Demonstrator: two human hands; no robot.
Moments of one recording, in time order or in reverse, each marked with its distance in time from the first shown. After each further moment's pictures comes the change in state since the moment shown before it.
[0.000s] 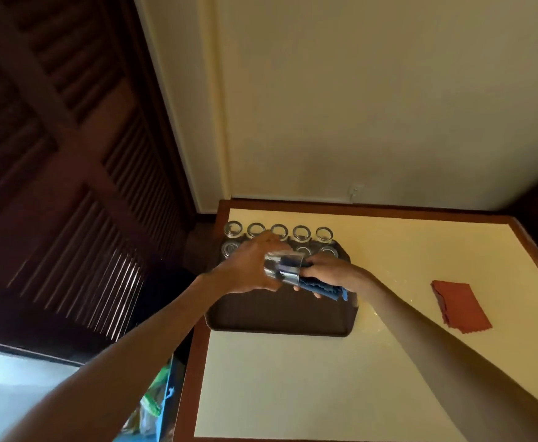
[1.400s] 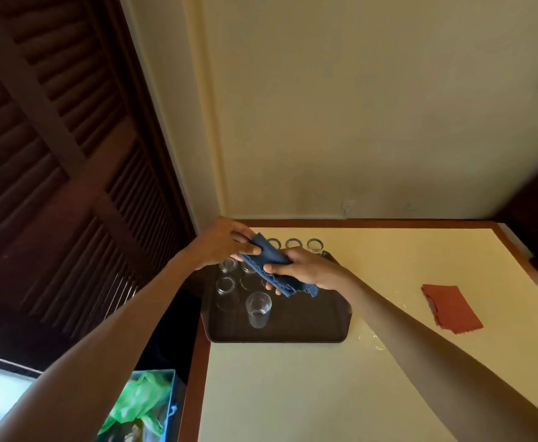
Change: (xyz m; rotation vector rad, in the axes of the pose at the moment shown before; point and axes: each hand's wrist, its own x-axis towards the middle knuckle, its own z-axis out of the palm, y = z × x) left_hand -0.006 0.035 -0.082 -0.375 0.057 -0.159; right_hand -0.022 -0.045 0.009 0.224 0.026 -0.218
